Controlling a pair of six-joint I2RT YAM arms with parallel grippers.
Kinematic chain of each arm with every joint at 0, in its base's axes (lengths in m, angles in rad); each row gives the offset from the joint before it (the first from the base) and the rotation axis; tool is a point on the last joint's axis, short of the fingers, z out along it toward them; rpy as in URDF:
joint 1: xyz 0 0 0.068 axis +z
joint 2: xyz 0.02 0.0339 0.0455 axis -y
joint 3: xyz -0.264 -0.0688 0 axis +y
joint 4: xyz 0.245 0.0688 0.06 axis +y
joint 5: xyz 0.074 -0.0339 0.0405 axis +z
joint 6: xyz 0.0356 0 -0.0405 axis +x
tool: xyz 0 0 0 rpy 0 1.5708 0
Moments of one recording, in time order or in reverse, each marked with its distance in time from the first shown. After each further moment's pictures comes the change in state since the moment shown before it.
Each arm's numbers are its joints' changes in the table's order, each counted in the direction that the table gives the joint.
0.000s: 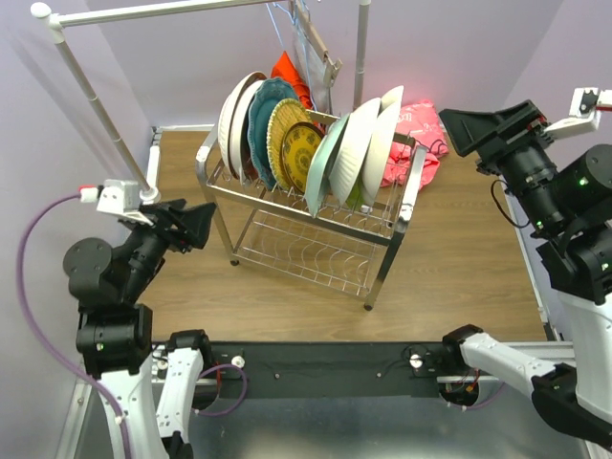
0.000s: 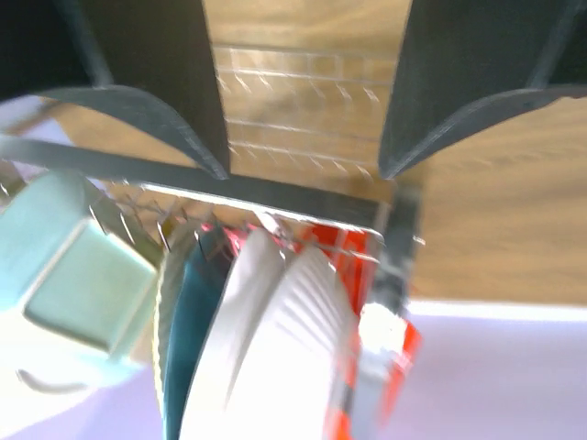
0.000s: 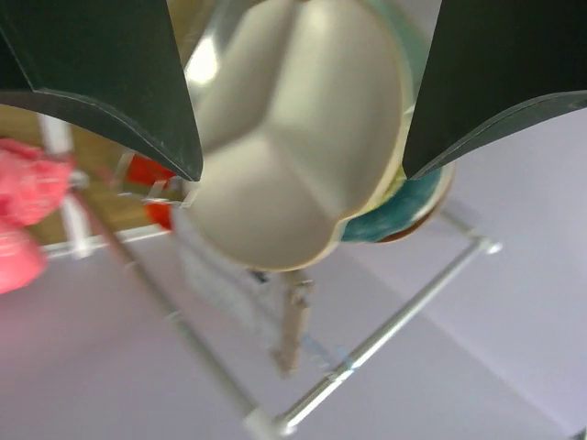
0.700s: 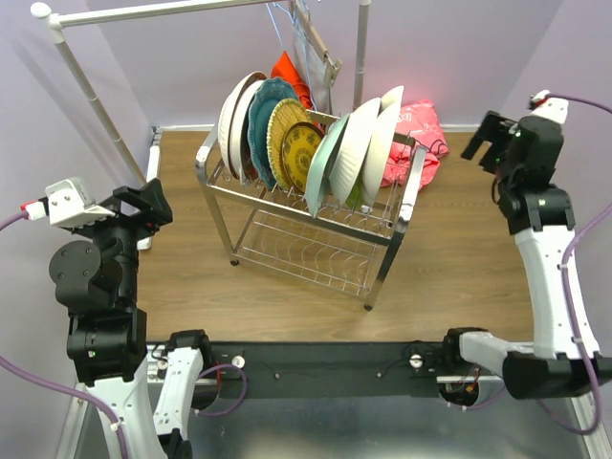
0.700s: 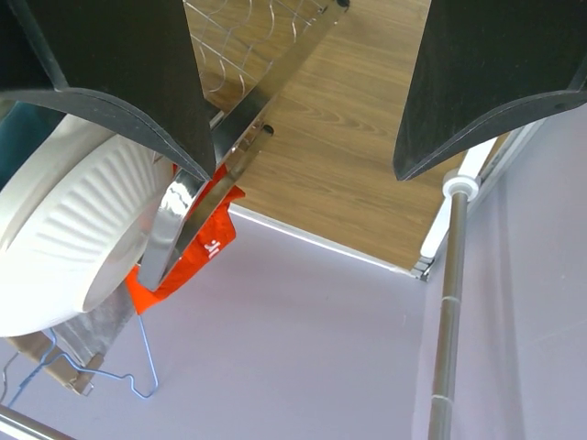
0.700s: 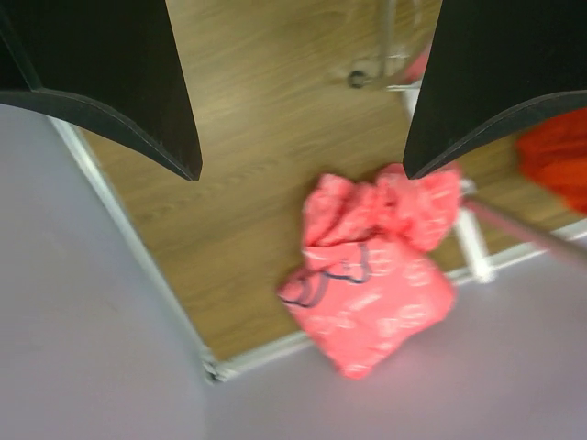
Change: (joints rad) left arm 0.000 -0.021 -0.137 0.035 0.584 0.039; right arm -0.299 -0.107 0.321 -0.029 -0.311 -0.509
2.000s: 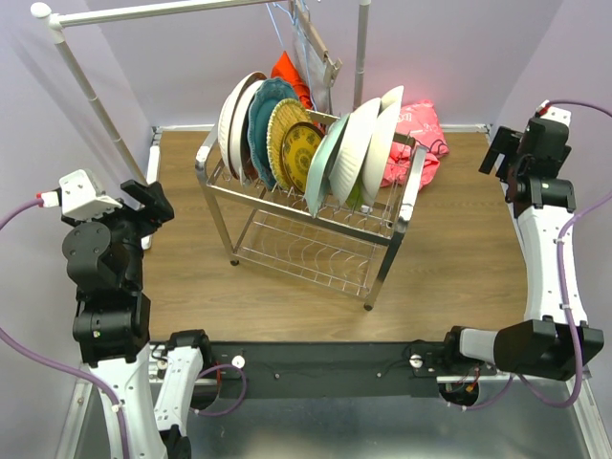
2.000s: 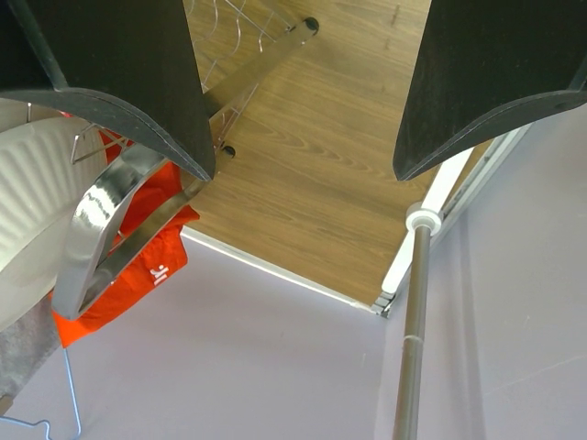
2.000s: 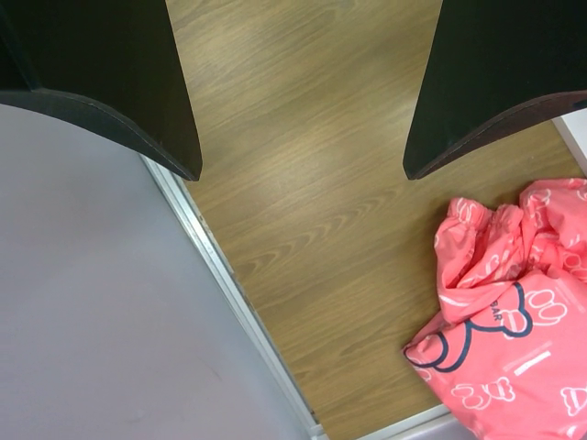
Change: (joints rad) left arm 0.000 -0.037 0.048 0.027 0.072 0.035; right arm -0.295 -0.138 0.030 0.068 0.057 -0.134
